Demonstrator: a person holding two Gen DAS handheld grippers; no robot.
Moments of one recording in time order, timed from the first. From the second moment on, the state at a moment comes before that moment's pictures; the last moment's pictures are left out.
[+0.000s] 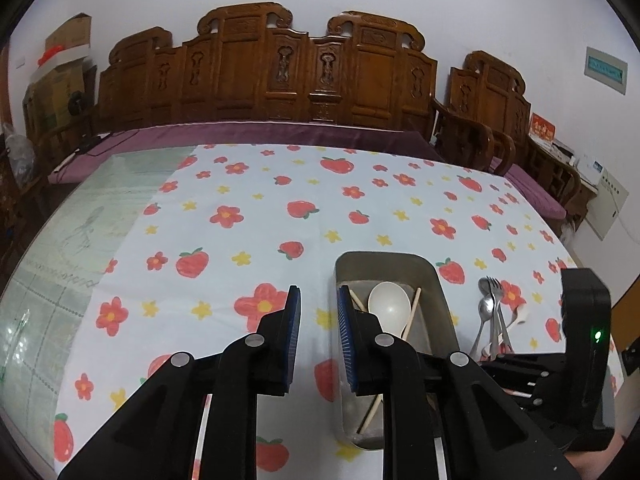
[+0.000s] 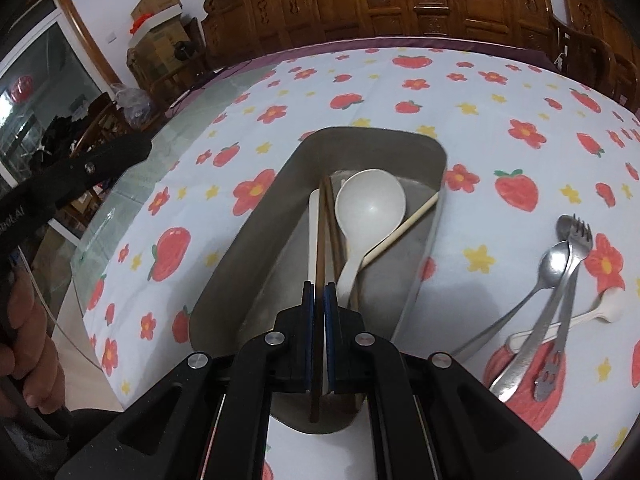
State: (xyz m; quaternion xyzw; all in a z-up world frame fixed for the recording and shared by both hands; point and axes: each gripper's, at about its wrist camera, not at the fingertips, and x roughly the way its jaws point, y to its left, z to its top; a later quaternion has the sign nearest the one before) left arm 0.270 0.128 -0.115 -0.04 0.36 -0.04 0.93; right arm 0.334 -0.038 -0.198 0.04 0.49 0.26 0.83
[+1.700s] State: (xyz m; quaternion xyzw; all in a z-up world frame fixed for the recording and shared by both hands) left arm 0.256 -0.006 -0.144 0.01 0.38 -0.15 0.91; right arm 0.390 -0.189 -0.227 0.00 0.46 0.11 0.88
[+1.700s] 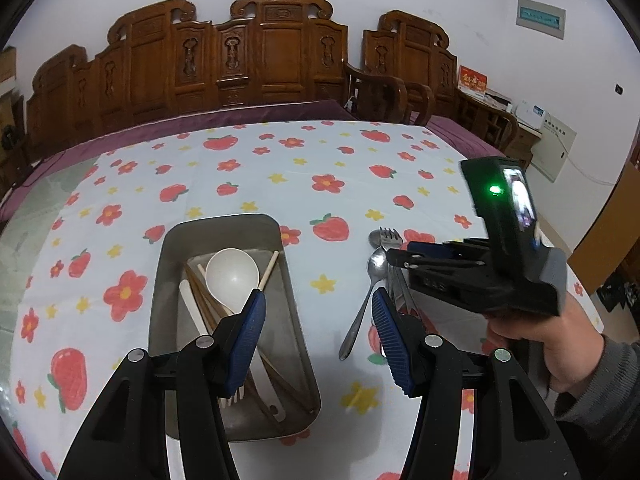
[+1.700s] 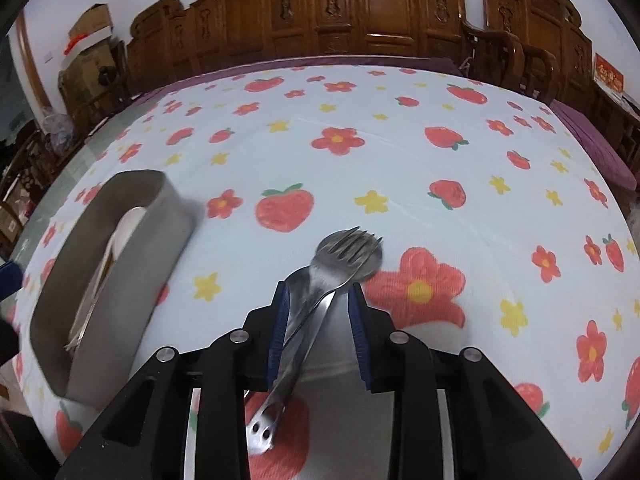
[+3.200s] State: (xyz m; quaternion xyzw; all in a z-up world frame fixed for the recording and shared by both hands) left arm 0.261 -0.065 -0.158 0.07 0.40 -0.17 0.90; right arm 0.335 -0.263 -0.192 0.01 0.42 0.15 0.89
